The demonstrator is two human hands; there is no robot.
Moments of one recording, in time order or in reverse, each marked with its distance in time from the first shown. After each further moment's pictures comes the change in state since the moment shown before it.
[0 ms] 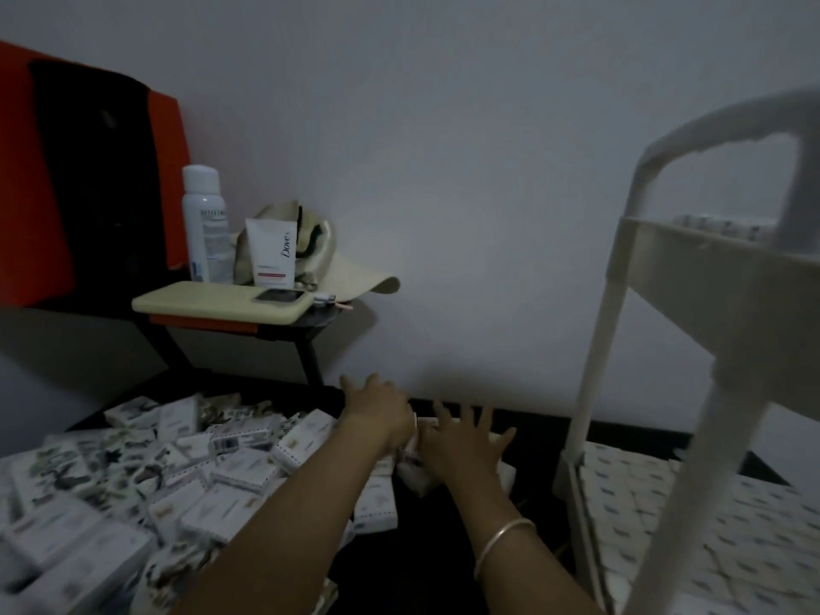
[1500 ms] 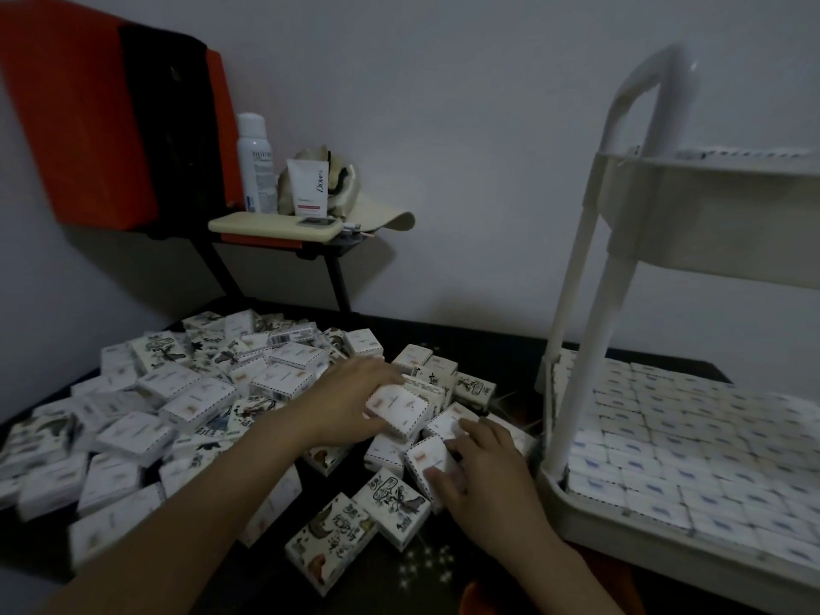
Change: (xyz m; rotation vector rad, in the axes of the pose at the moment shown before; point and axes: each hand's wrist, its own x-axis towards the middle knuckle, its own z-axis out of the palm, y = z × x) left_hand -0.196 -0.021 -0.003 -0.374 0.175 0.290; right_hand -0.203 0.069 -0.017 0.116 0.052 -0.454
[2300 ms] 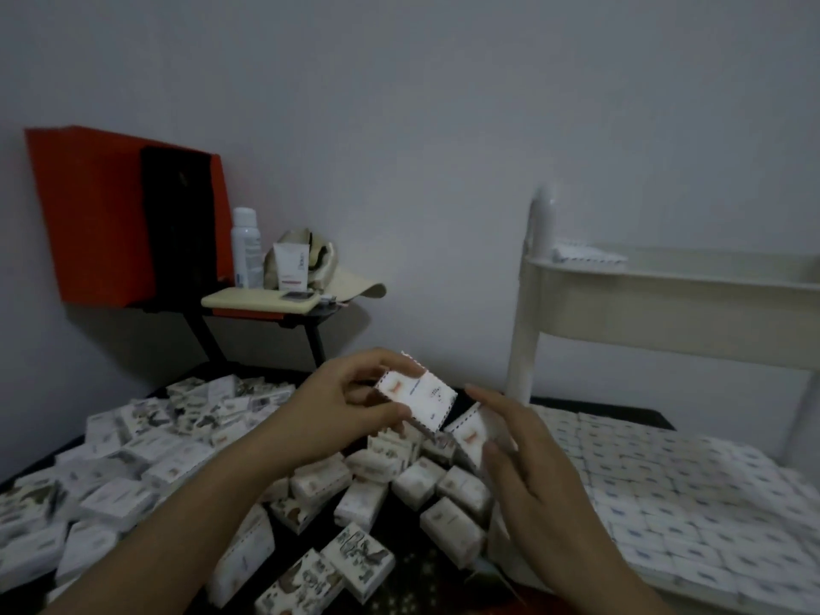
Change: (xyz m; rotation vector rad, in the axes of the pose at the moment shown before) left_hand -0.040 0.096 -0.092 -0.839 0.221 0.111; right_hand -0.053 -0.014 -0.132 0.478 0.345 -0.142
